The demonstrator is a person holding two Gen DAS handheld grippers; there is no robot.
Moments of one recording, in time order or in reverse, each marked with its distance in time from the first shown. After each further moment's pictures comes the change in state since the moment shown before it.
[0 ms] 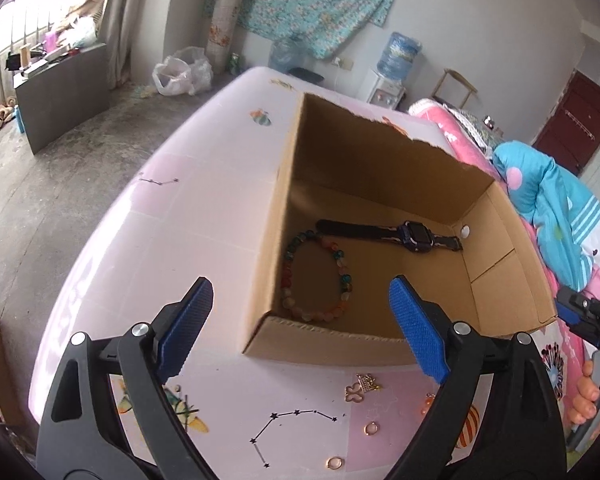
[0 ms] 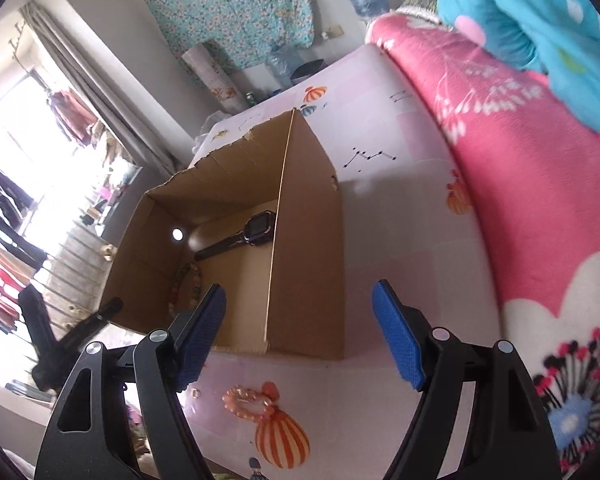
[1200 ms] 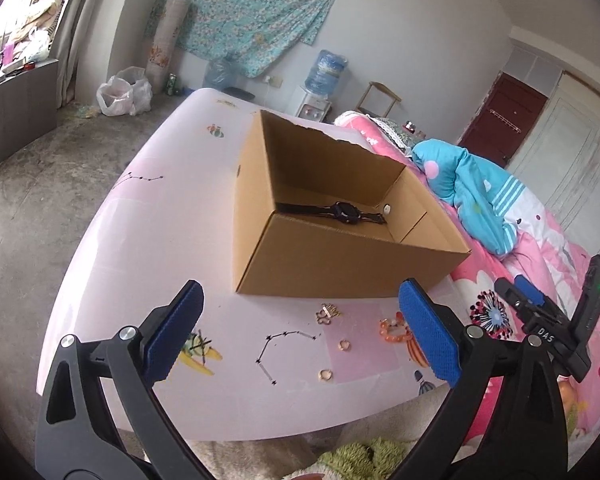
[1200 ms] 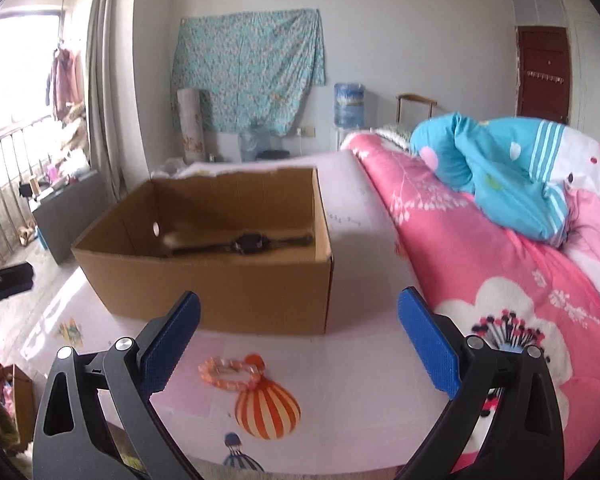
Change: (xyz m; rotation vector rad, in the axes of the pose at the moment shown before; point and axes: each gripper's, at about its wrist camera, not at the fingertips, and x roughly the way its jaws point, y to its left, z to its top) left arm -0.077 0.044 -0.051 0.084 -0.061 -0.271; right arm -0.054 0.093 -0.119 -0.287 -0.363 -0.349
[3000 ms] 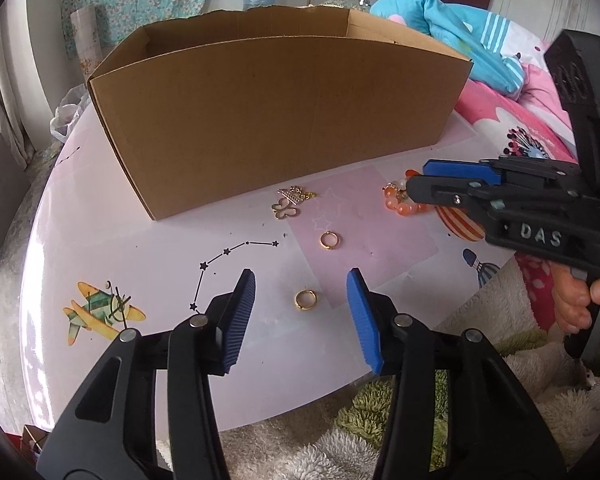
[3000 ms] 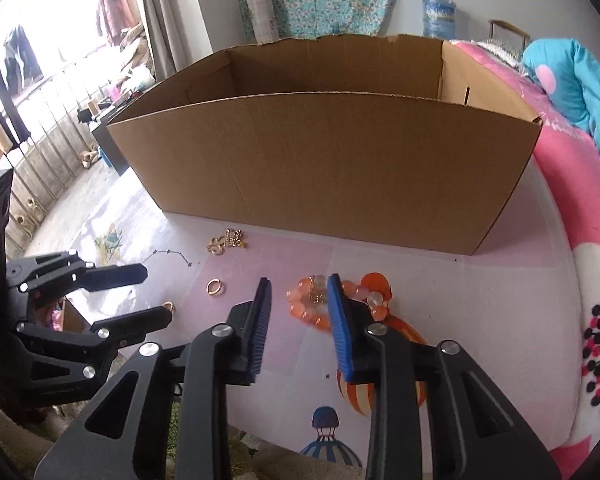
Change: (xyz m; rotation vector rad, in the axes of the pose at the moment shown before) left arm 0.090 -0.066 -0.069 0.404 0.306 0.078; right arm 0.078 0.059 -0.040 -0.083 0.345 0.304
